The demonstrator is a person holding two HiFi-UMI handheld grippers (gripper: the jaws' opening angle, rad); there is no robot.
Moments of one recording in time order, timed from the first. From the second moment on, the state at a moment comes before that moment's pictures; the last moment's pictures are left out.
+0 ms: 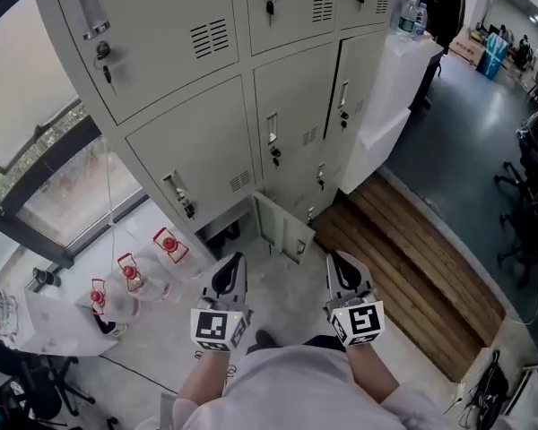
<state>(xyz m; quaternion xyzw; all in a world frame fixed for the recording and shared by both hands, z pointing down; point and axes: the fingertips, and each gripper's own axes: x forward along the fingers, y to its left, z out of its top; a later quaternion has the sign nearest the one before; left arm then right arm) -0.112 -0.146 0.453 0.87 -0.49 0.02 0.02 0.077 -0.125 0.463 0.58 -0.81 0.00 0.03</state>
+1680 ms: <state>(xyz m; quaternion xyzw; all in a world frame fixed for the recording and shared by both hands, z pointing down) -0.088 -0.198 0.471 0.80 -0.59 0.03 0.05 0.093 -0.243 0.619 0.40 -0.90 0.09 0.17</state>
